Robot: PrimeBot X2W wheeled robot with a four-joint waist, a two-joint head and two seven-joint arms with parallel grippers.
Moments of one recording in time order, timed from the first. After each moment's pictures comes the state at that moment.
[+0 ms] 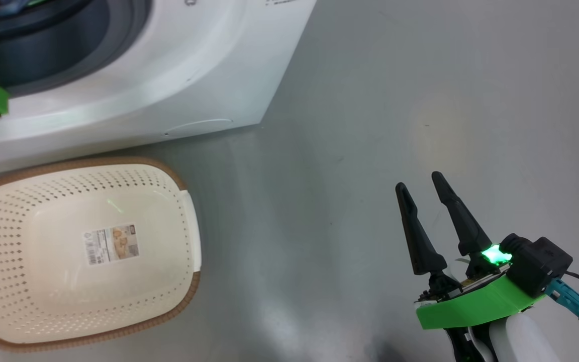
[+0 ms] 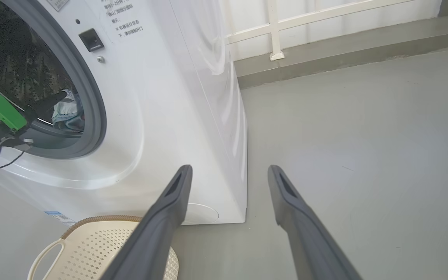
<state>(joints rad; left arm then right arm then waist) -1.10 0.35 -0.23 0.90 -0.49 -0.13 -0.26 -0.17 -0.06 0.18 -0.04 0.38 0.13 -0.26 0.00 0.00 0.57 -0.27</state>
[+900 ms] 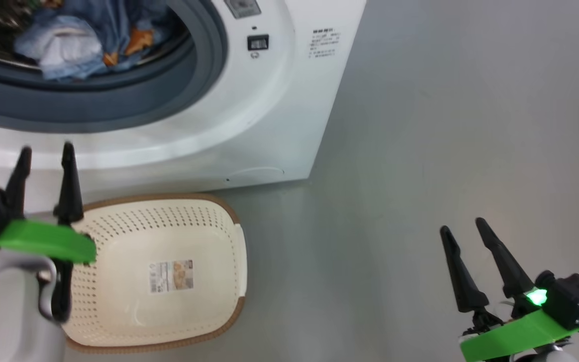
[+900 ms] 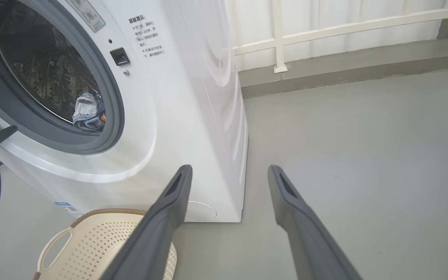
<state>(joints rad) -0.55 0.21 -0.05 0.55 -0.34 -0.13 -0.26 -0.04 -0.16 0.11 0.00 0.39 0.13 -0.26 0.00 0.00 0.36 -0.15</state>
